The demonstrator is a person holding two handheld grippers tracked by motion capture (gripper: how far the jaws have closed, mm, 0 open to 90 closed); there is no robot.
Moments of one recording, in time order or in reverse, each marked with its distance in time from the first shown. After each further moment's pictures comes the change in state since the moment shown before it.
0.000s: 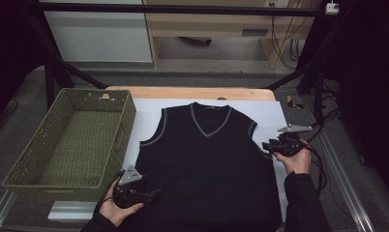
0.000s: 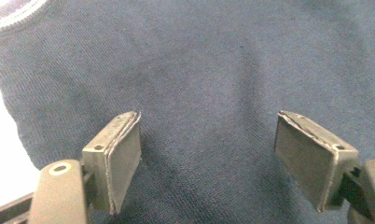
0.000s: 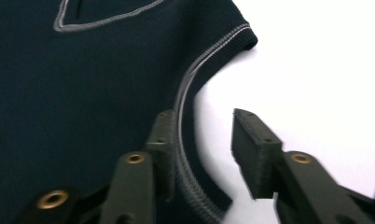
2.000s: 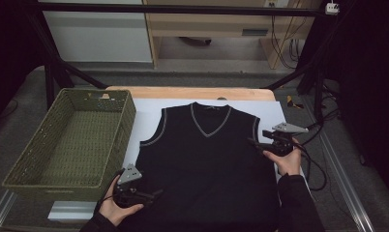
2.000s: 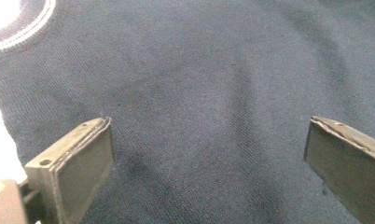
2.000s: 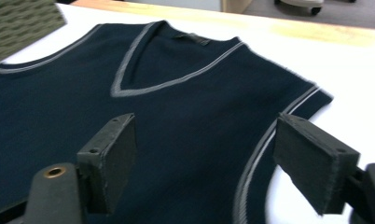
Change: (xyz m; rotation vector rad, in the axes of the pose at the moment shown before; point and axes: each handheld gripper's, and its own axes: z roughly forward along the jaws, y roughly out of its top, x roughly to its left) left arm -0.002 0.006 -0.002 -0.038 -0.010 0.007; right arm 0.025 0.007 0.007 -0.221 0.131 -0.008
